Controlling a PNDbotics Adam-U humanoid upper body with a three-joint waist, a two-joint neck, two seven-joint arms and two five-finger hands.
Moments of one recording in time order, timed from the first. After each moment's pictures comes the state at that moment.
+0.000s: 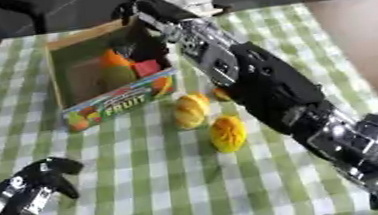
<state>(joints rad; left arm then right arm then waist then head) -0.12 0.16 -0.19 -1.84 -0.11 0.06 -0.58 -0.93 -0.26 0.36 -1.17 0.79 0.03 0.11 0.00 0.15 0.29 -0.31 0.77</state>
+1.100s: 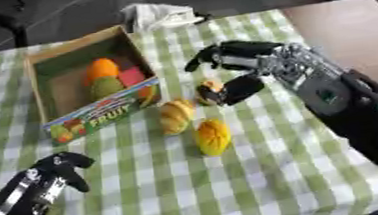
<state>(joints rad) -0.08 0.17 -0.16 -1.84 -0.12 0.06 -0.56 -0.58 -0.50 0.37 -1.47 0.66 -0.06 0.53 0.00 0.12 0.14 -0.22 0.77</state>
